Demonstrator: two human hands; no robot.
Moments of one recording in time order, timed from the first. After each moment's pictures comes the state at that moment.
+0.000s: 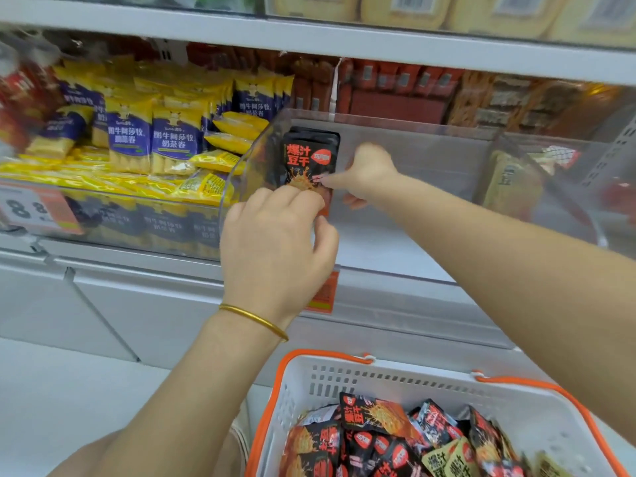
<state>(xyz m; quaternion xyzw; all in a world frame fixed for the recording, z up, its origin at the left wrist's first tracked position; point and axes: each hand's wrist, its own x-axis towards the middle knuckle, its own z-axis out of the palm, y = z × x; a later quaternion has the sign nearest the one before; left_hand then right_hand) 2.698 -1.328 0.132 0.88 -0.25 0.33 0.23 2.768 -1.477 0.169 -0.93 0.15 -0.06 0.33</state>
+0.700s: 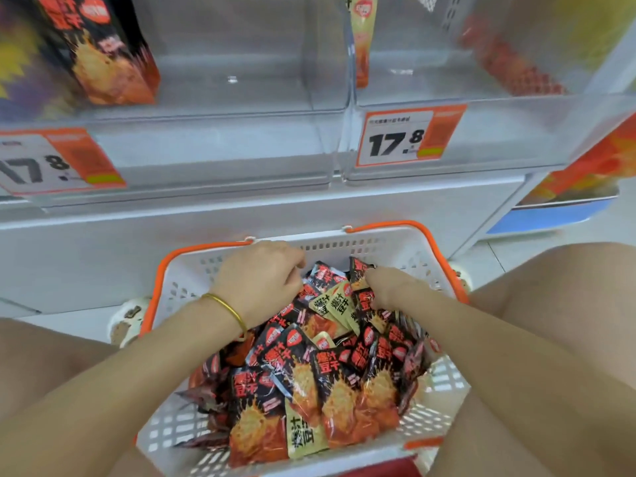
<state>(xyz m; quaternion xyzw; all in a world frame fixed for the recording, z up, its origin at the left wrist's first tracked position) 2.564 -1.425 0.010 0.87 -0.48 -0.06 0.13 2.479 -1.635 -0.085 -0.93 0.18 0.32 0.06</state>
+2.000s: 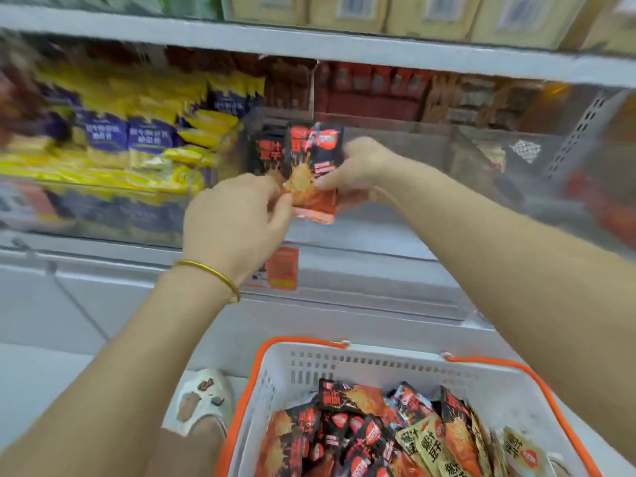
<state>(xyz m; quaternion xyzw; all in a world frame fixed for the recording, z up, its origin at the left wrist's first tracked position) 2.694 -1.330 0.148 0.93 -0.23 0.24 0.16 2.717 -1.504 0.182 -0.84 0.11 0.02 0.53</state>
